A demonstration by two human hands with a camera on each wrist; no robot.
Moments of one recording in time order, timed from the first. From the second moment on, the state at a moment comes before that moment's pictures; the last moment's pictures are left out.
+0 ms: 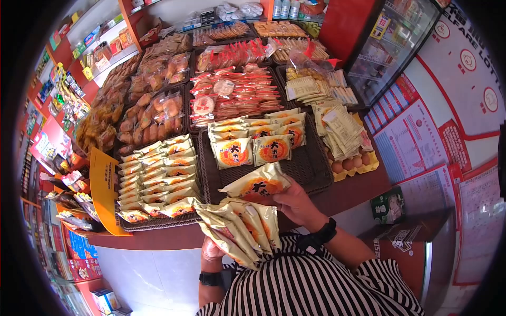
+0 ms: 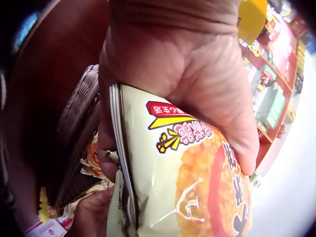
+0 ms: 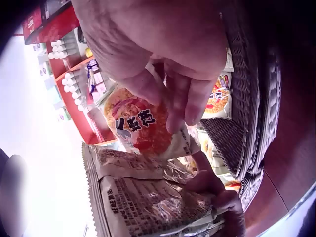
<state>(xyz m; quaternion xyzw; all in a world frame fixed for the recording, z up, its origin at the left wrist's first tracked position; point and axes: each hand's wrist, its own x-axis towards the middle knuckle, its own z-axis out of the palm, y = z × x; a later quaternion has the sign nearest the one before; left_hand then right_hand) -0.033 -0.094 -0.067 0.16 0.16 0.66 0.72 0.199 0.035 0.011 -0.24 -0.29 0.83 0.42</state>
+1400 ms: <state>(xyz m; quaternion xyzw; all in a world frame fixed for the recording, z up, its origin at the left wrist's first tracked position) -0.010 -0.097 -0.031 0.22 0.37 0.58 0.69 0.301 0.194 0.053 -0.40 -0.86 0.31 0.04</state>
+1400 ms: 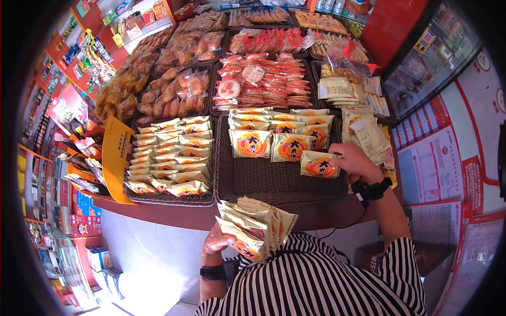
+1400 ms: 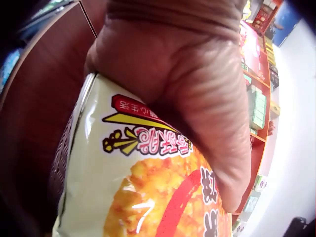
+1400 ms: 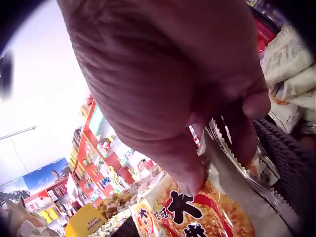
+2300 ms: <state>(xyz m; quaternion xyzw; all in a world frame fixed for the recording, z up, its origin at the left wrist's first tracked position) -0.007 -0.079 -0.045 0.22 0.33 0.60 0.69 0.224 0.158 0.032 -0.23 -0.59 0.76 0.15</state>
